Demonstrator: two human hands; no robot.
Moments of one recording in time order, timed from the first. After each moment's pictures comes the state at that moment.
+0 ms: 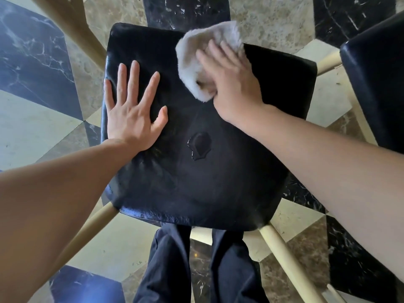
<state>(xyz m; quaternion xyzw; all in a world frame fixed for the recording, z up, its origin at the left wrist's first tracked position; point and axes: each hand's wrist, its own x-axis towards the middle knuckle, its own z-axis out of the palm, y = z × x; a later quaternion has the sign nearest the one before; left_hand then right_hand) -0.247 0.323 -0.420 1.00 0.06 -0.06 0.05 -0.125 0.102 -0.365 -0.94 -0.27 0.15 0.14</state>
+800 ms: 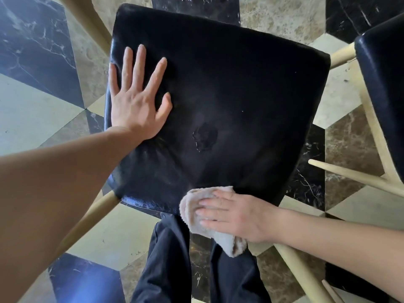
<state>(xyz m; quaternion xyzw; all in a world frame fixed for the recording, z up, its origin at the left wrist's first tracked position) -0.247 0.321 -0.416 1.00 0.06 -0.05 0.06 -0.329 -0.007 -0.381 -0.66 -0.72 0.20 0.08</state>
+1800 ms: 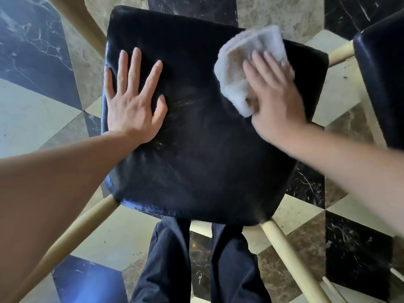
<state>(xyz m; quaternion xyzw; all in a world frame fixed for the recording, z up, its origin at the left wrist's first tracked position) -0.247 0.323 -0.424 1.00 0.06 -0.03 0.06 -0.153 0.028 -0.367 -0.95 -0.28 0.13 0.09</state>
